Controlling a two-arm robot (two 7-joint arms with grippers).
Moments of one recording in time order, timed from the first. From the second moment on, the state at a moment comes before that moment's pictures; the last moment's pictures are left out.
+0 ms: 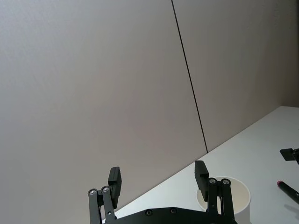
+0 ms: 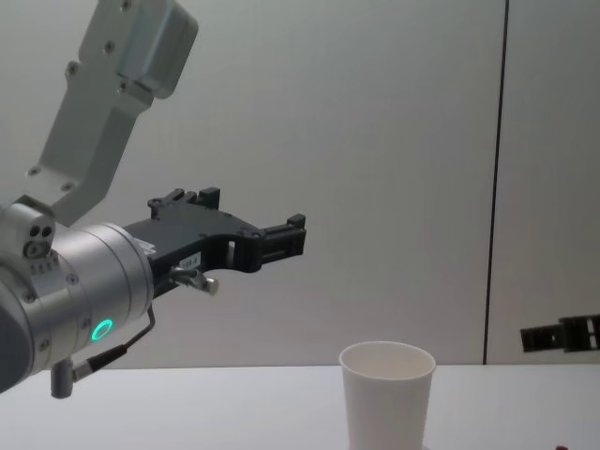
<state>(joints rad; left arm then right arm) -0.24 0.38 0.45 -1.63 -0.20 0.01 -0.01 0.23 0.19 -0.20 -1.61 0.25 0.67 -0.09</state>
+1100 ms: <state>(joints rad) -0.24 0.38 0.45 -1.63 -0.20 0.01 -0.01 0.32 0.11 -0.19 -1.42 0.26 0.75 -0.18</state>
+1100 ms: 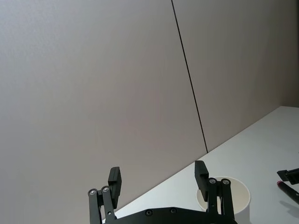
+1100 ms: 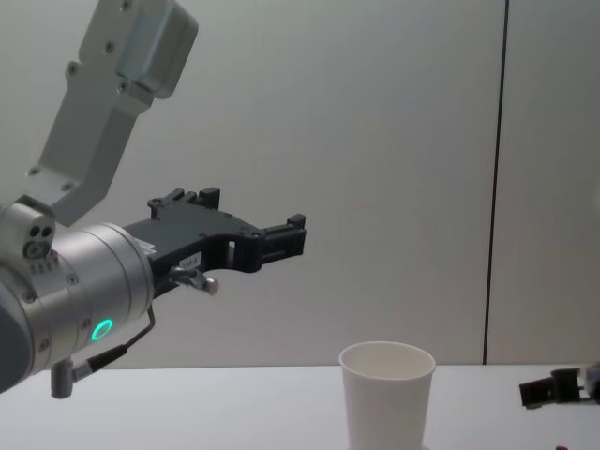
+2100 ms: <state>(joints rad) -0.24 0.38 0.45 -1.63 -0.20 0.01 -0.01 0.41 0.04 -0.20 -1.24 0.25 0.77 -0.24</state>
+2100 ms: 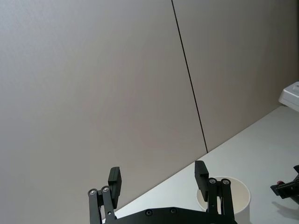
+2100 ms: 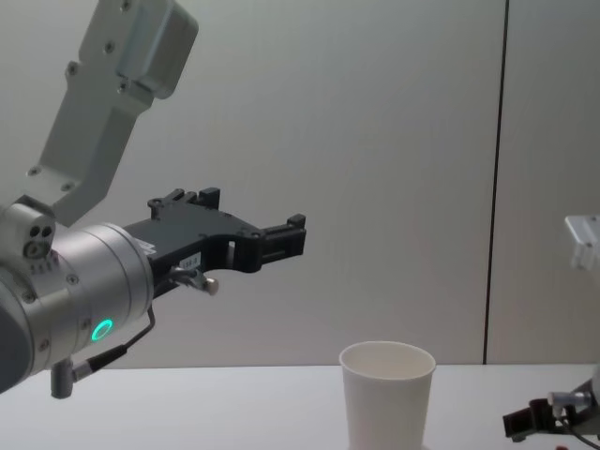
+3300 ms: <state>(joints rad) -0.24 0.38 0.45 -1.63 -0.20 0.01 -0.01 0.44 0.02 -0.19 -1.18 0.19 0.77 -0.24</state>
